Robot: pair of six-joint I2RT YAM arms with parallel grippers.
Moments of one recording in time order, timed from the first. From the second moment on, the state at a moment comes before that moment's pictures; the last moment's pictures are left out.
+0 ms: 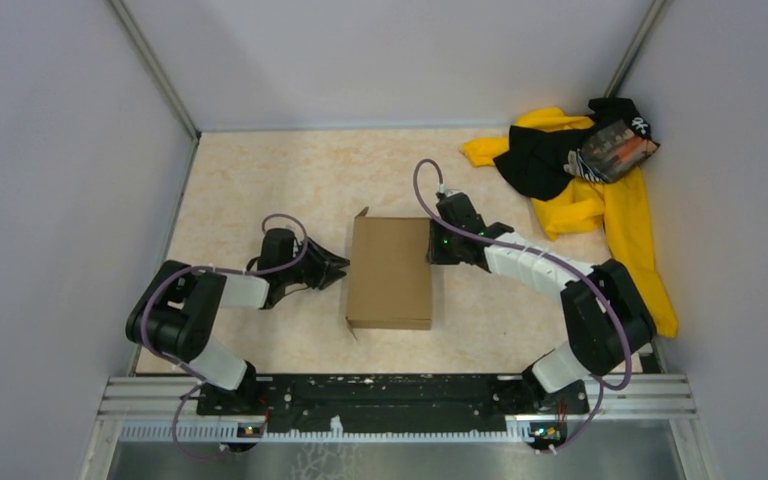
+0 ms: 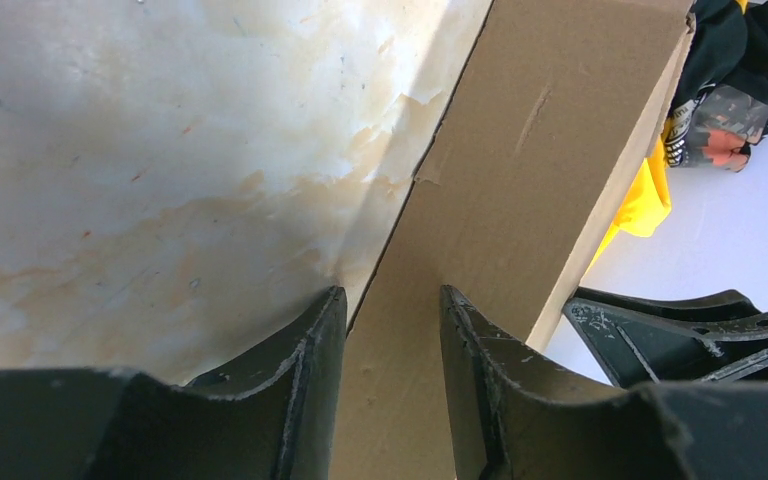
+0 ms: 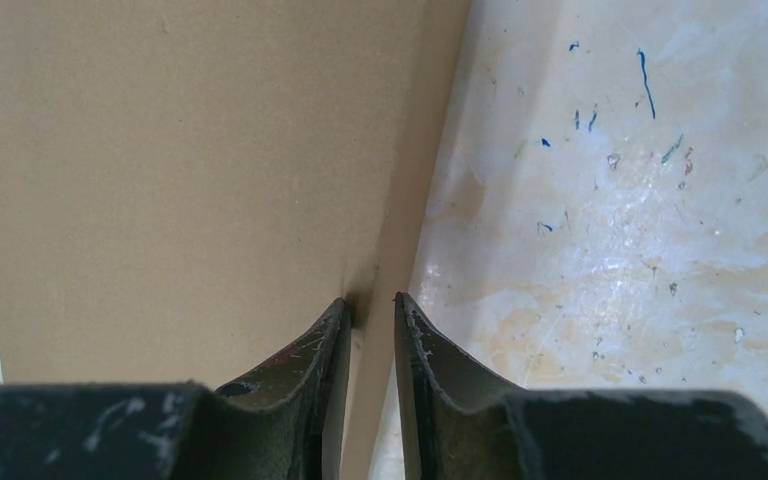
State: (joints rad) left arm -0.33 1.57 0.43 0.49 0.35 -1.21; right arm 0.56 1.51 0.90 -0.31 0.02 0.49
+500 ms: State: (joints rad) left arm -0.36 1.60 0.44 0.55 0.27 -1.27; right arm 0.54 1.58 0.97 -0.30 -0.04 0.44
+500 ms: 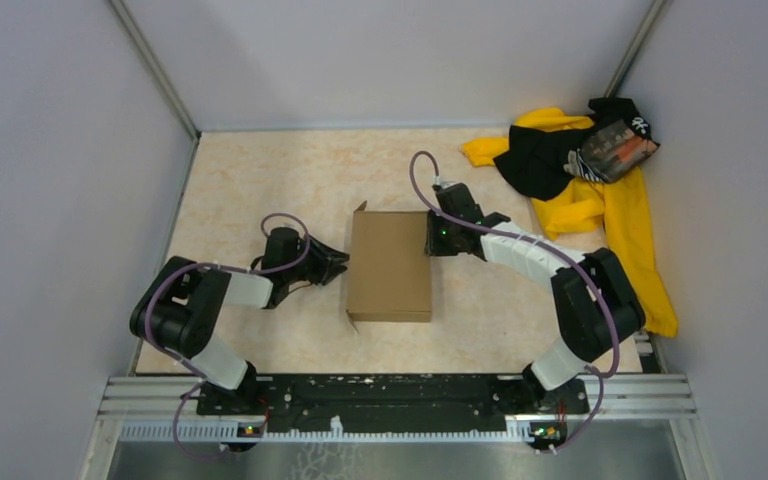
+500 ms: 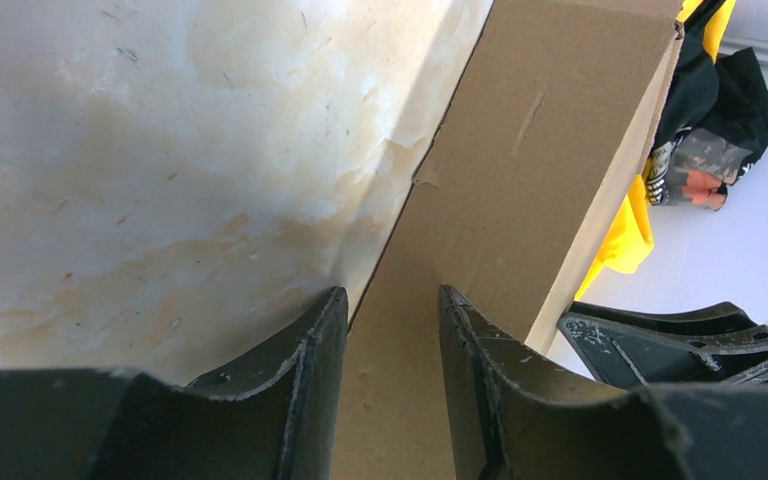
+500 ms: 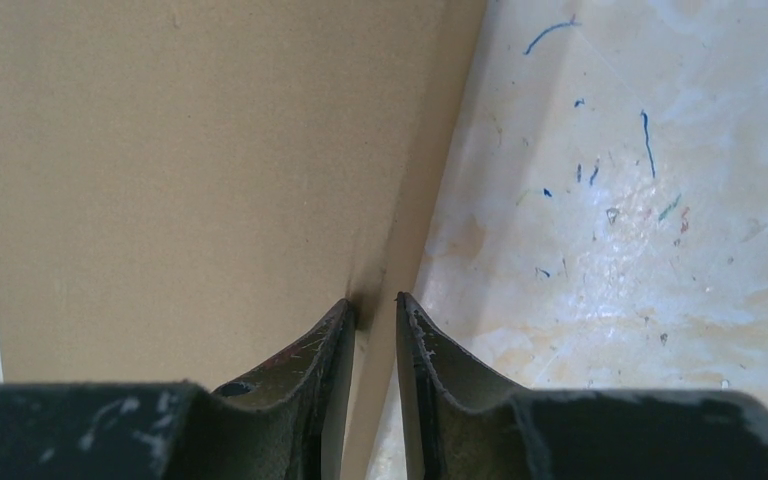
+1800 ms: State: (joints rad) left arm -0.54 1.05 0.16 0.26 0.32 -1.26; right arm 0.56 1.81 1.25 -0.29 -0.07 0.25
